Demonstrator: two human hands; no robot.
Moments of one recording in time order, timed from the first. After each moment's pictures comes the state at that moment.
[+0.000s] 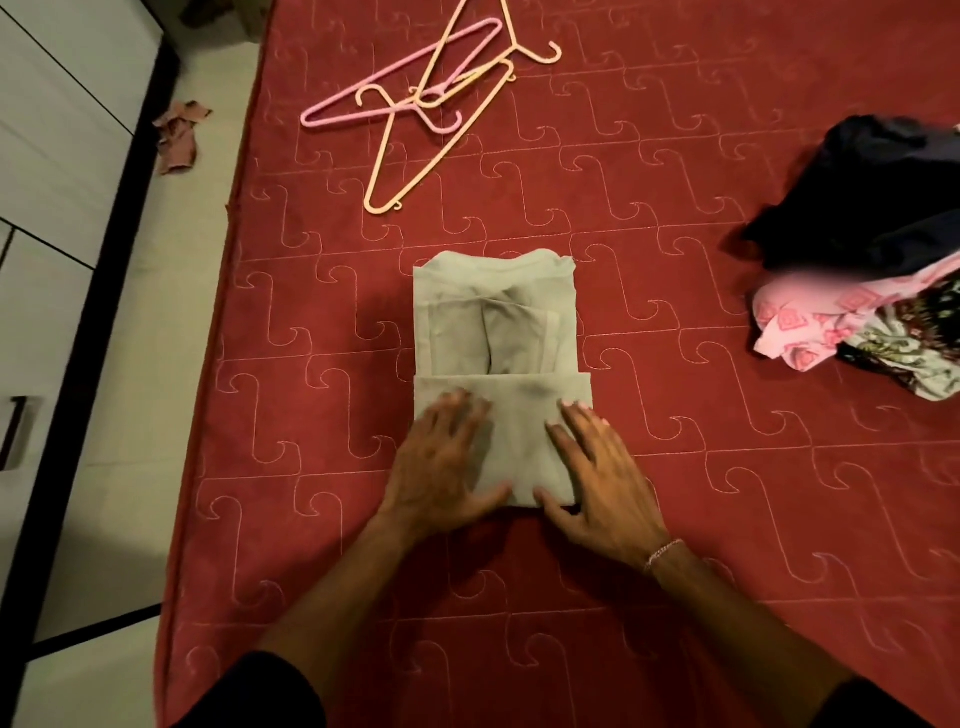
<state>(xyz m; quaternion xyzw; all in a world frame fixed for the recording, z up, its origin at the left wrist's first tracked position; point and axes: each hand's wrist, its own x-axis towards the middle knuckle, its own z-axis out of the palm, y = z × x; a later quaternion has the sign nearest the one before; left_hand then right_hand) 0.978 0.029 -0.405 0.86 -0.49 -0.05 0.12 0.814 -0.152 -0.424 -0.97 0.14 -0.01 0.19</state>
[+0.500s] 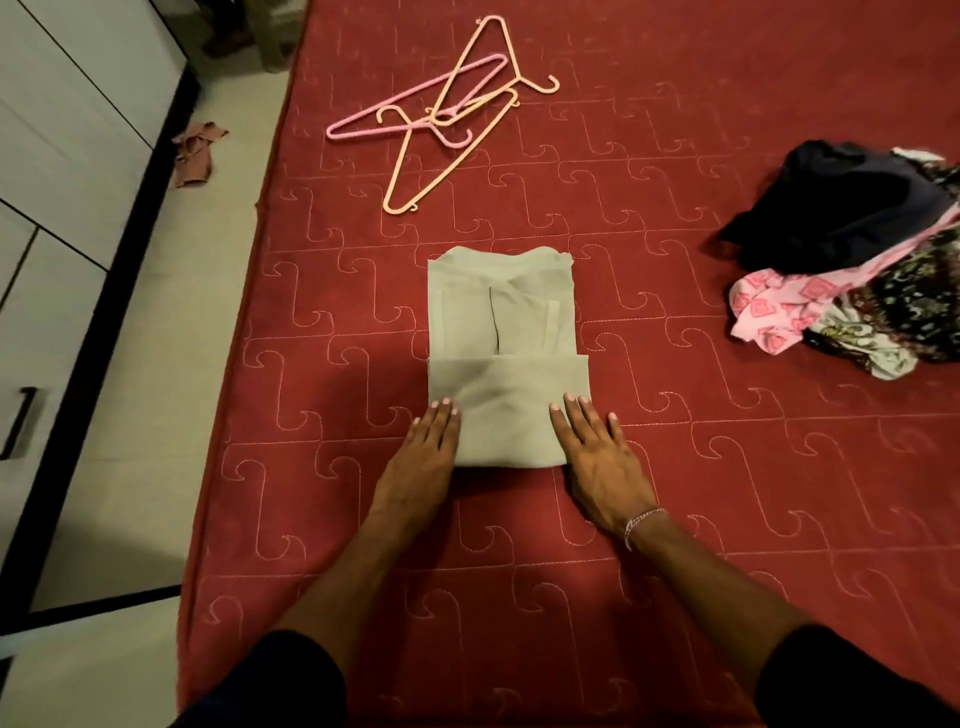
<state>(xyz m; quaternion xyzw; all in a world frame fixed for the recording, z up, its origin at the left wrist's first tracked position) 0.953 0.089 -0.424 0.88 -0.47 -0.08 0.06 0.801 -0.130 -0.423 -0.98 0.15 0.08 0.07</state>
